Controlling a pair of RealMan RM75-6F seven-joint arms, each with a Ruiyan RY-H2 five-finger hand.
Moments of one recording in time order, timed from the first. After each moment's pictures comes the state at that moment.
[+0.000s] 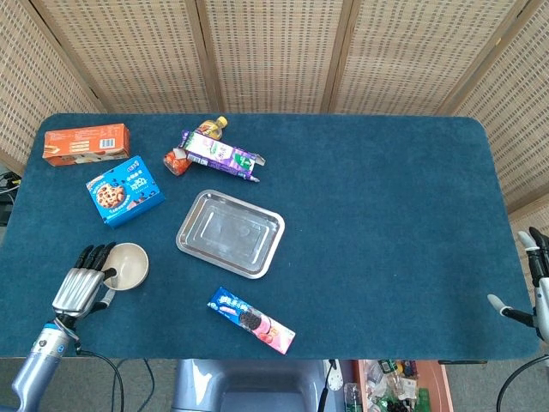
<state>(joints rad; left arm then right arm) -0.27 -1.44 0.01 -1.25 1.47 1.19 0.10 0.04 -1.06 0.13 -1.58 -1.48 1.57 0.14</state>
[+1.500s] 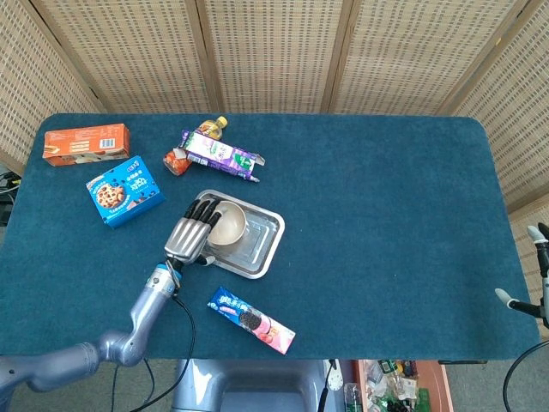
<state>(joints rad) -0.68 -1.73 -0.26 -1.29 1.19 0.96 0.40 0.07 -1.05 0.15 -1.55 -1.39 1.47 0.19</state>
